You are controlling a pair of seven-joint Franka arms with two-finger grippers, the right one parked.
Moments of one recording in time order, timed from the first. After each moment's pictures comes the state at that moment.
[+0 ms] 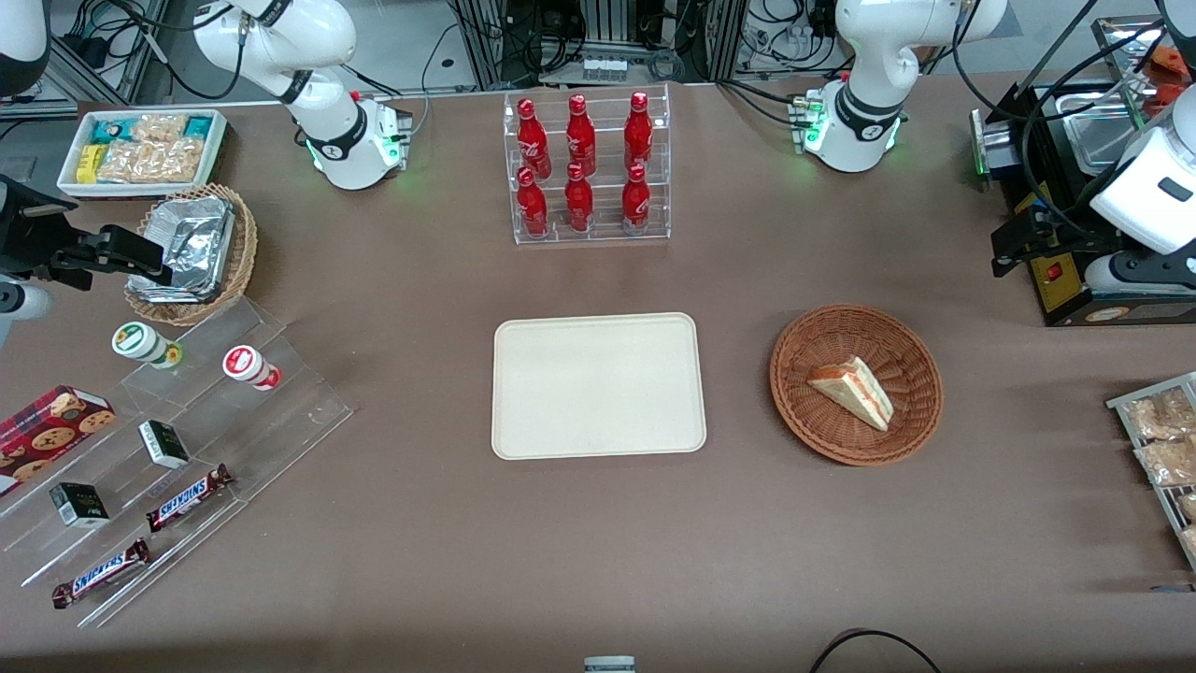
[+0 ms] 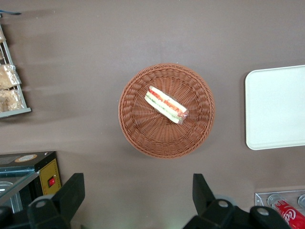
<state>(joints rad) -0.05 0.01 -0.04 -1.51 0.02 1.50 -0.02</state>
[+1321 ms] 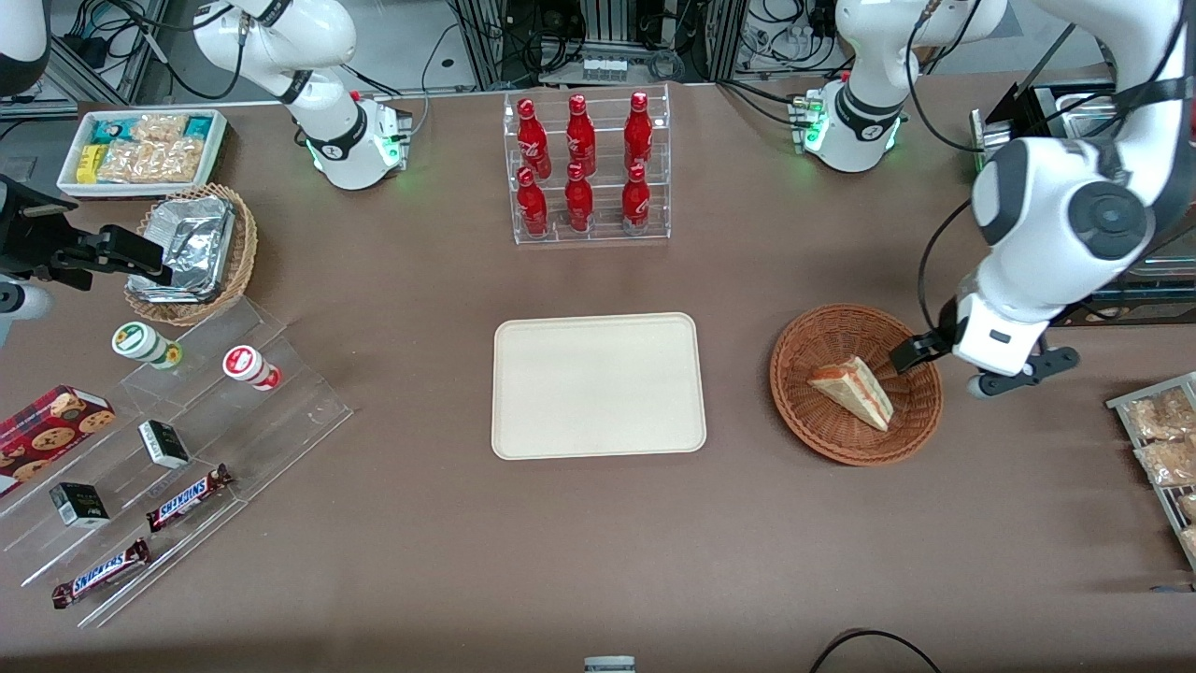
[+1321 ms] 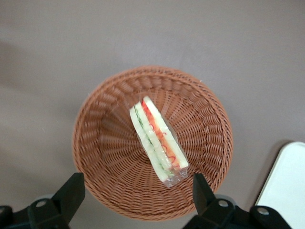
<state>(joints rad) -0.07 0.08 -0.07 -2.08 0.02 2.17 -0.56</state>
